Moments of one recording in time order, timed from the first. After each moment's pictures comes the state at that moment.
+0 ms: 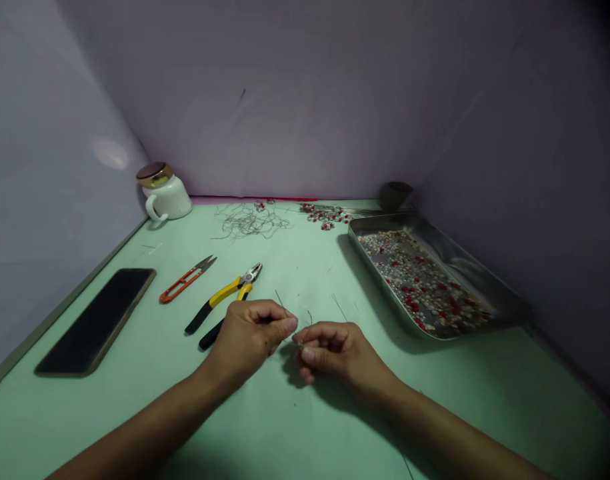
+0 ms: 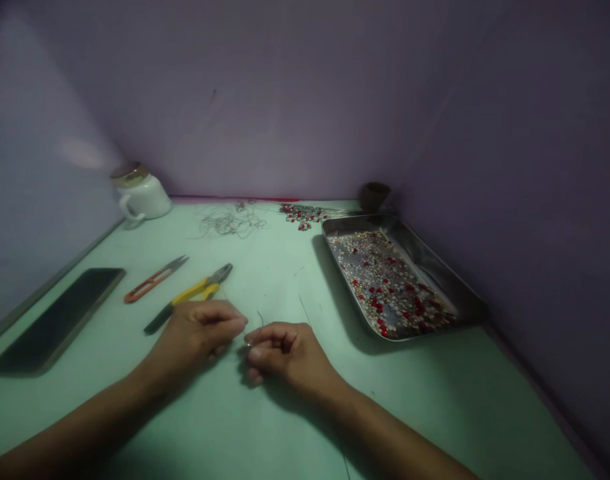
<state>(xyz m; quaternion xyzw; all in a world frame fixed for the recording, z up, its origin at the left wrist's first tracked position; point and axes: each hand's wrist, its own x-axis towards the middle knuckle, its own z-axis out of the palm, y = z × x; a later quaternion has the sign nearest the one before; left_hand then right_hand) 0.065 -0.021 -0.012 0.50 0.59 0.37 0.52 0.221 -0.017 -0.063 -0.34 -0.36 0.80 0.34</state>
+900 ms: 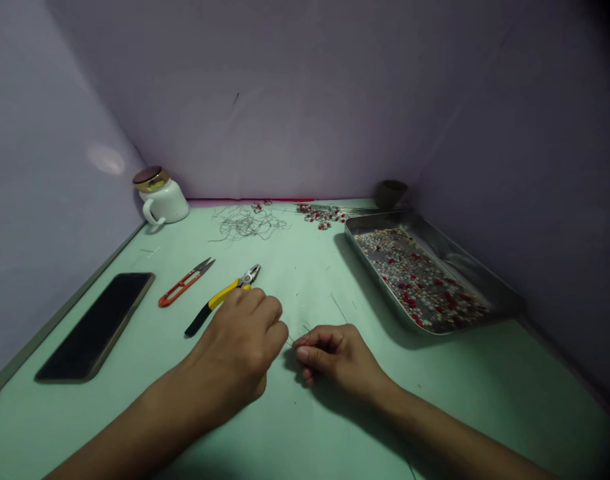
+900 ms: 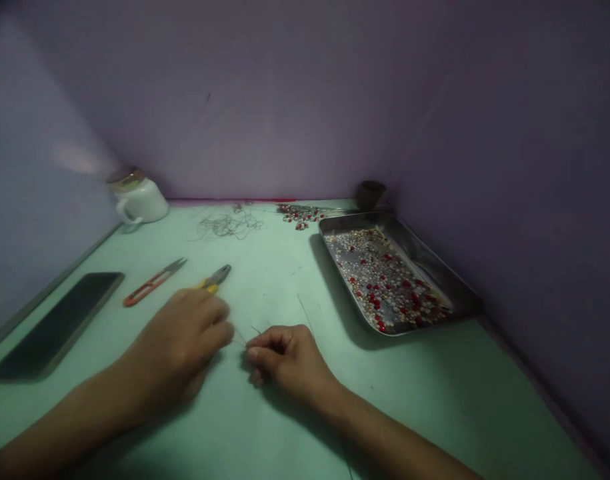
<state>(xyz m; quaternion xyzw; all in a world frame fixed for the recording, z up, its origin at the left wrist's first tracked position) 0.043 -0.028 -0.005 0.91 0.38 0.15 -0.09 0.214 -0.022 -0.066 -0.45 -0.40 0.73 0.32</state>
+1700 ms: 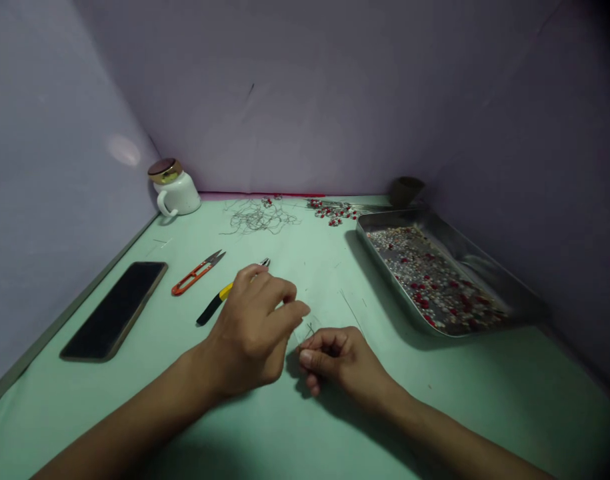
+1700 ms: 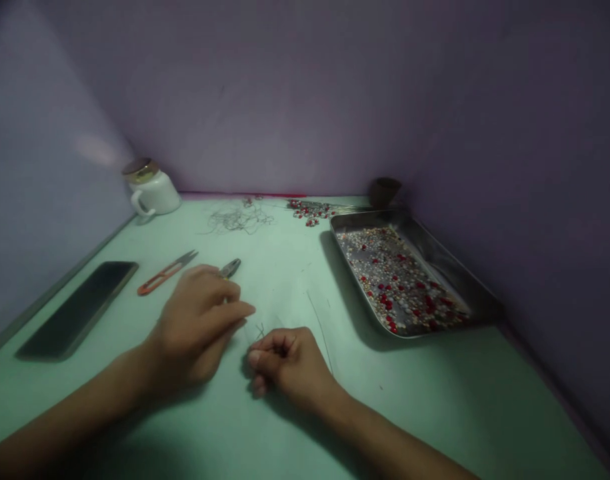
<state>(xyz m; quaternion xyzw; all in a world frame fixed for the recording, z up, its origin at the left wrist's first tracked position) 0.045 -0.023 -0.009 0.88 0.37 0.30 -0.06 0.207 -0.030 -0.057 -0.42 -0.37 0.77 0.30</state>
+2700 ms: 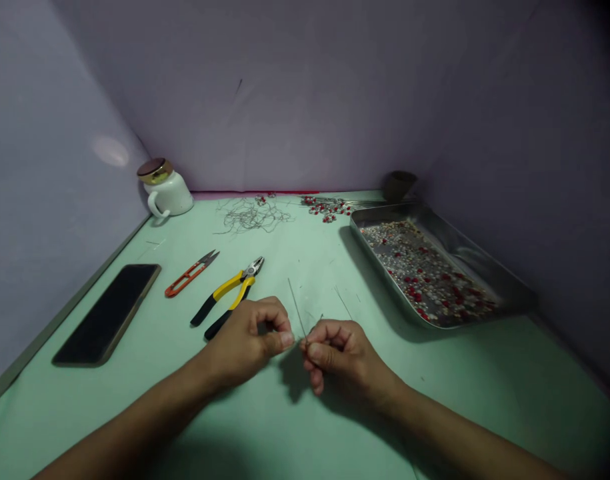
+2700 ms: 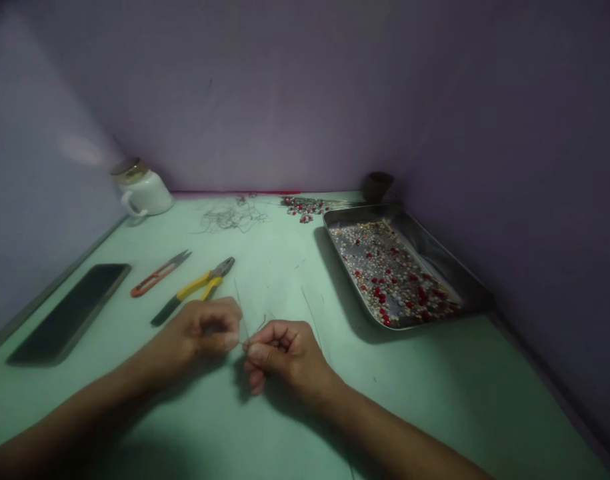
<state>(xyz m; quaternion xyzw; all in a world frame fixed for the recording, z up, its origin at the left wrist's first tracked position) 0.048 -0.024 -0.012 0.67 0.49 0.28 0.49 0.217 -0.030 -0.064 -0.30 -0.32 0.82 0.37</state>
